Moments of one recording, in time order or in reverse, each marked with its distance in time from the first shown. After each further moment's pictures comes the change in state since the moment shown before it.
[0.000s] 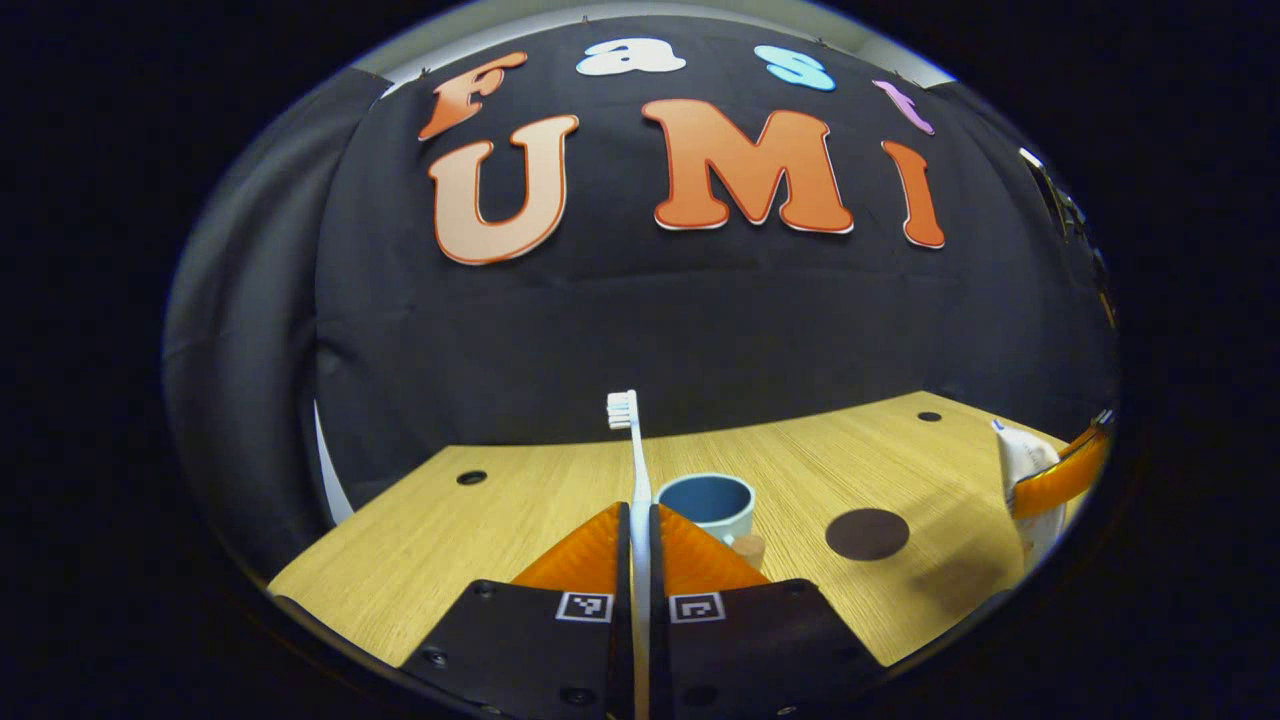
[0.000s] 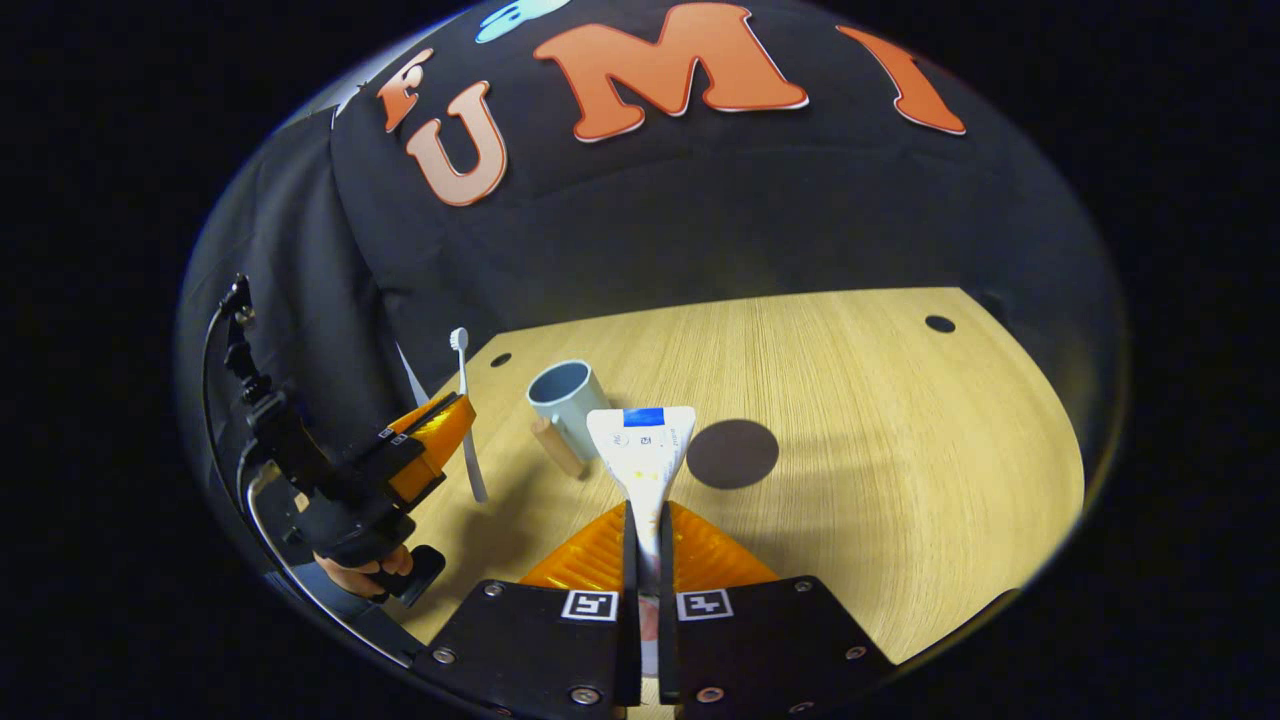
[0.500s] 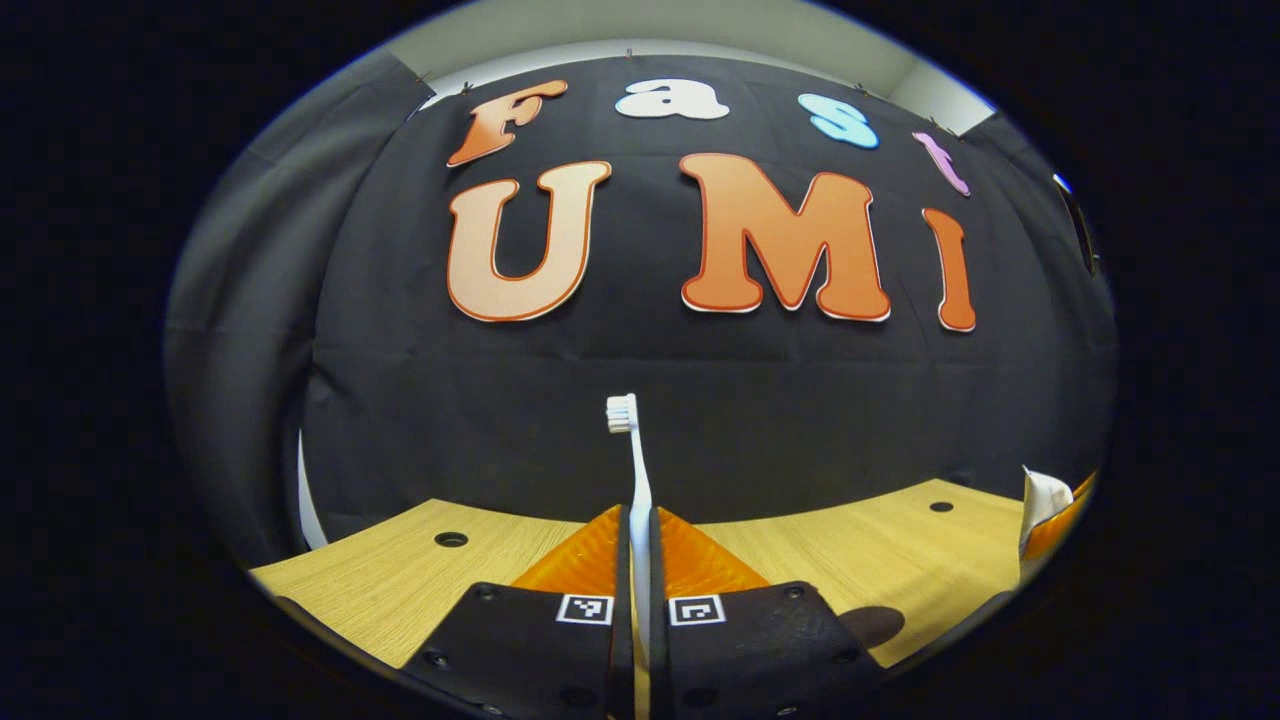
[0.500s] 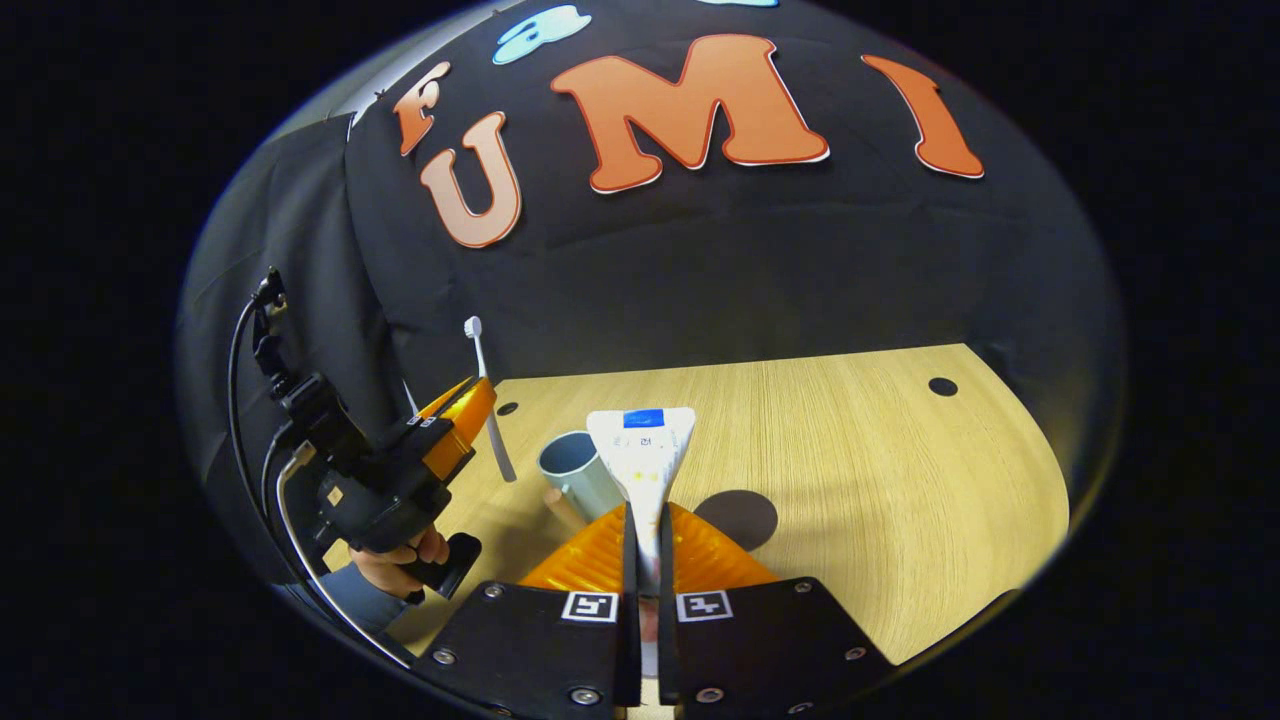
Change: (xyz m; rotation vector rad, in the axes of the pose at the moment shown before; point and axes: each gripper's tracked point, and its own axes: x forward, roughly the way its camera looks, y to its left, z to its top) left arm 0.069 -0.002 0.088 -0.118 -0.185 0.009; right arm 0.007 0.009 0.054 -0.017 -0.102 0.015
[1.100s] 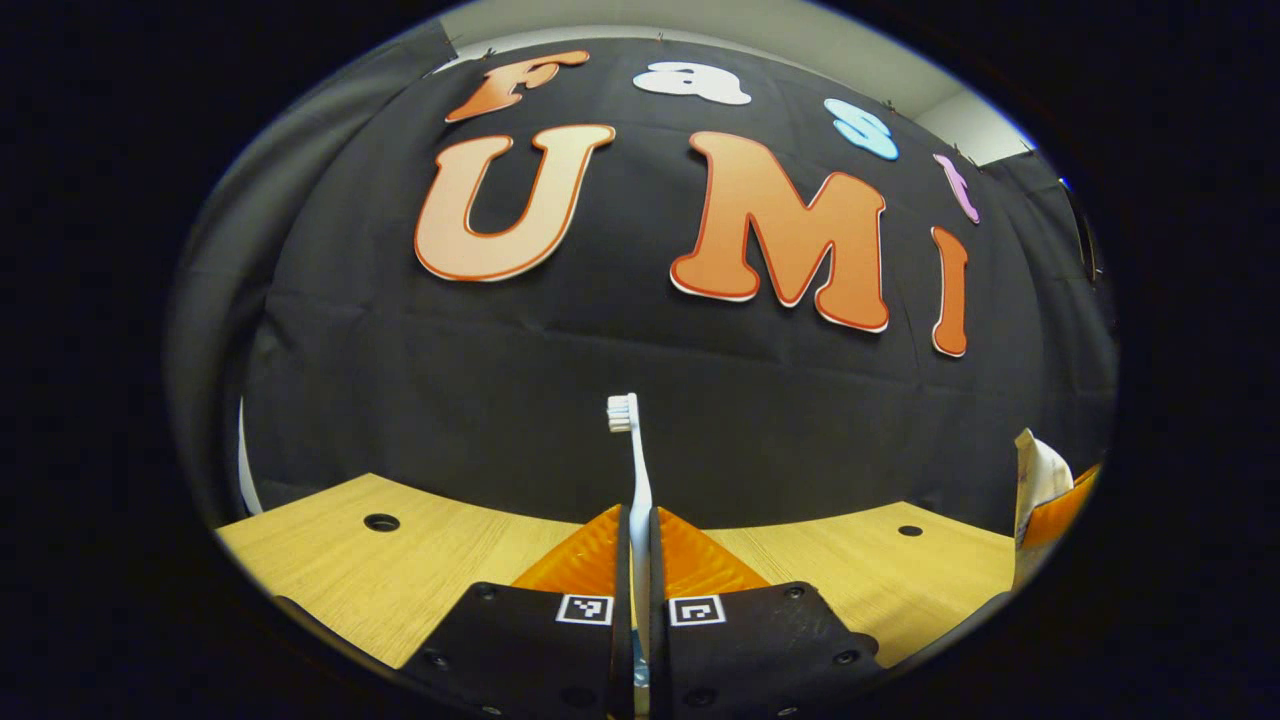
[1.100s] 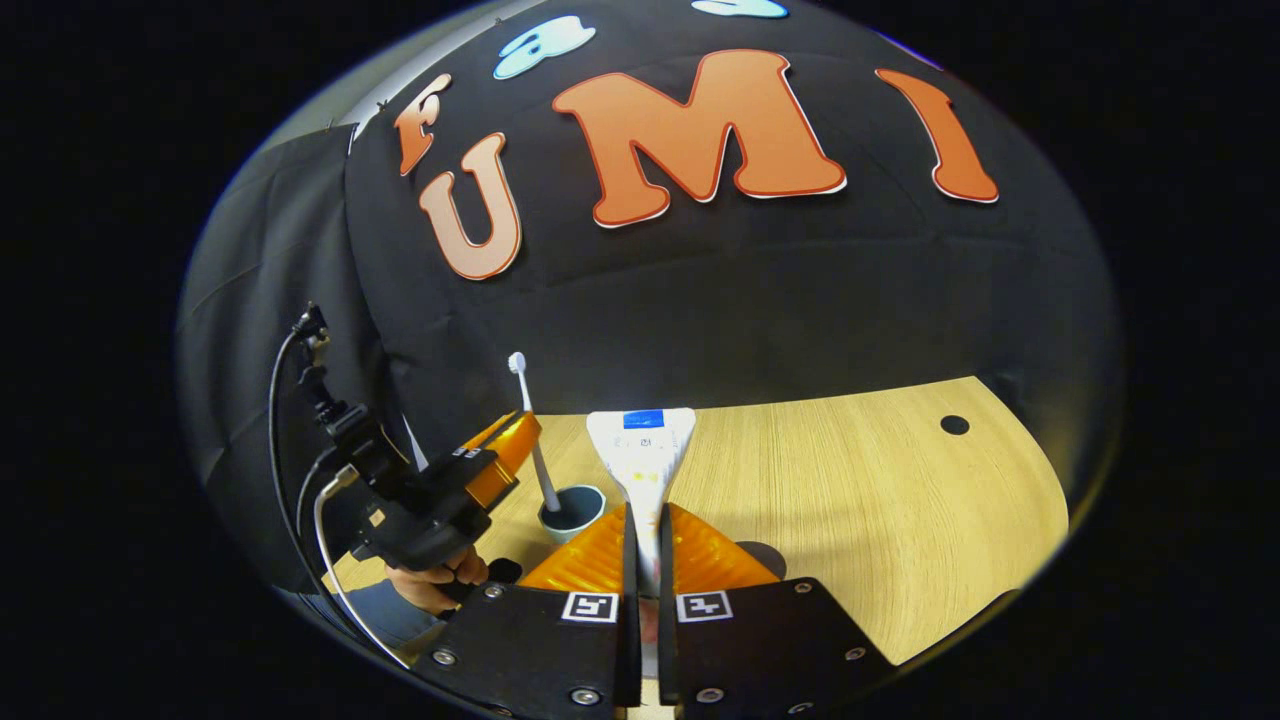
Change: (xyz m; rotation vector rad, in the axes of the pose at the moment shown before) left arm 0.051 -0.022 -0.037 -0.111 0.065 -0.118; right arm 0.023 0.009 0.040 -0.003 -0.084 0.019
